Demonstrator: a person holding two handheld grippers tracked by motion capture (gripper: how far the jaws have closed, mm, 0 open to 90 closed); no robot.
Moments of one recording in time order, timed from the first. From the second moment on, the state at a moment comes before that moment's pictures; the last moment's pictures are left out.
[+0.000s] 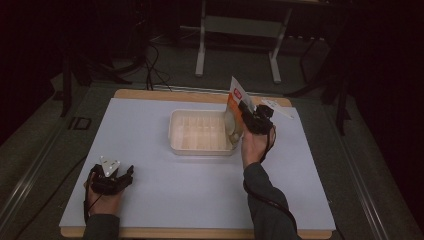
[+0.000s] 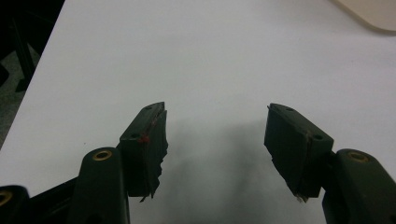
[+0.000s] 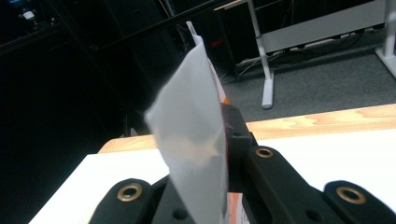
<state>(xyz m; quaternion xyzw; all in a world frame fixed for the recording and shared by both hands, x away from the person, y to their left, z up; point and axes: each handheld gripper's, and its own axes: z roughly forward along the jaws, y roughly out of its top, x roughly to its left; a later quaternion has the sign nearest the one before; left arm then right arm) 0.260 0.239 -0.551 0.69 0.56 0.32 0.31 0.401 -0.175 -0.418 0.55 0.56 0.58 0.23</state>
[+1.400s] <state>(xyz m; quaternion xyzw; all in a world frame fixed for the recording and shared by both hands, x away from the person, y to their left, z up) 0.260 0.239 -0.551 0.69 0.56 0.32 0.31 0.386 -0.175 -0.455 0.56 0.57 0.56 0.23</state>
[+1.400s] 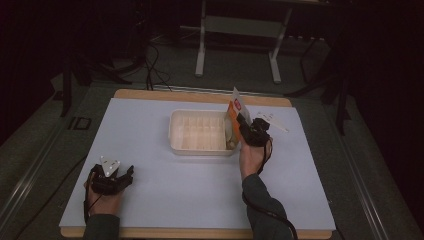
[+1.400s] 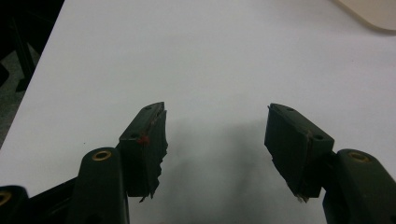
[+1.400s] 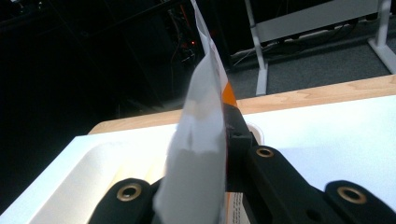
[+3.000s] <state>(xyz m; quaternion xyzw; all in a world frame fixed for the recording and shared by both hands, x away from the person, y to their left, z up) 0.260 0.239 -0.551 0.69 0.56 0.32 0.31 0.372 -0.183 -0.477 0.55 0.64 0.49 0.18</state>
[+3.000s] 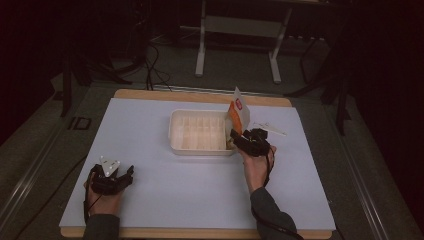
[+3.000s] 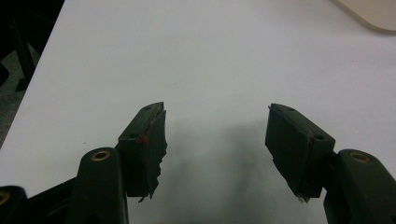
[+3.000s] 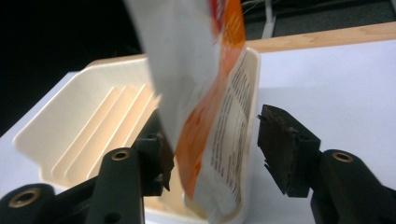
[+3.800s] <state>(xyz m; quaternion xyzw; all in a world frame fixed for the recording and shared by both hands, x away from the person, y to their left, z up) 0.260 0.239 -0.551 0.69 0.56 0.32 0.31 0.351 -0.203 -0.476 0.47 0.76 0.43 0.12</state>
